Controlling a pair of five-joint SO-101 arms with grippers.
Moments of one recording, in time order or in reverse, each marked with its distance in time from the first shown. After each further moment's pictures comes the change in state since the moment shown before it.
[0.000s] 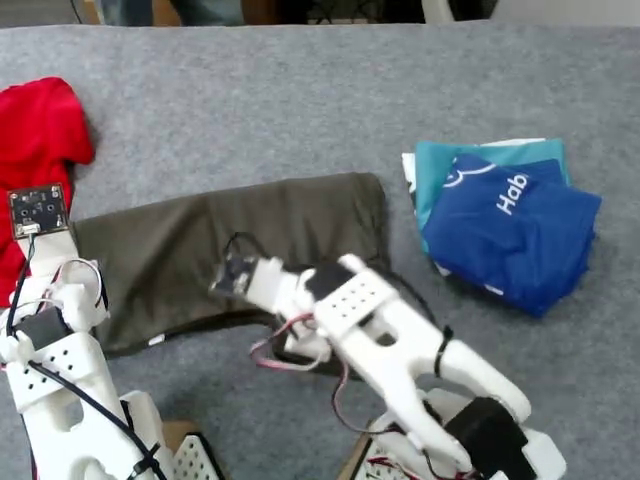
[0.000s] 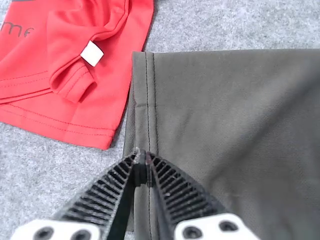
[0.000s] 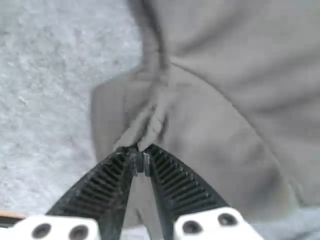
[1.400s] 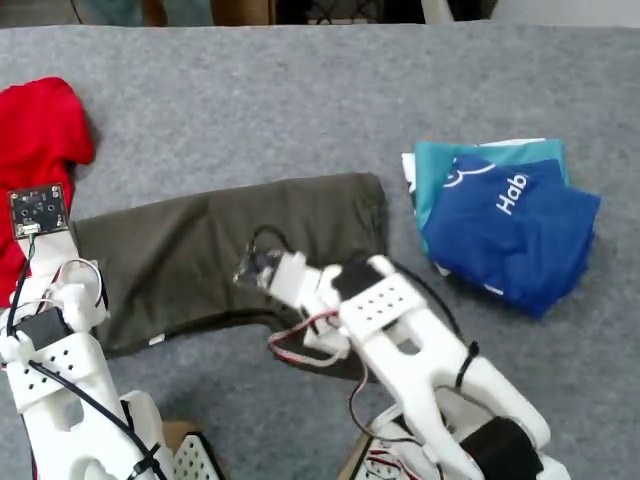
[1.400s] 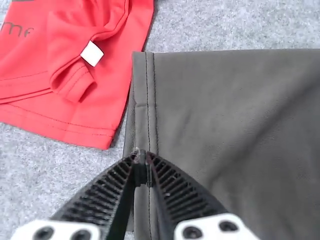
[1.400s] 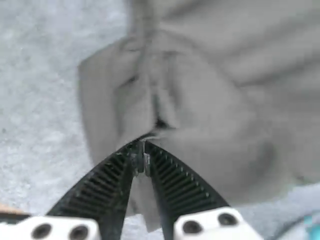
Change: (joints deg) left arm 0.0 0.0 0.0 0.0 0.0; right arm 4.8 -6.7 2.8 -0.4 2.2
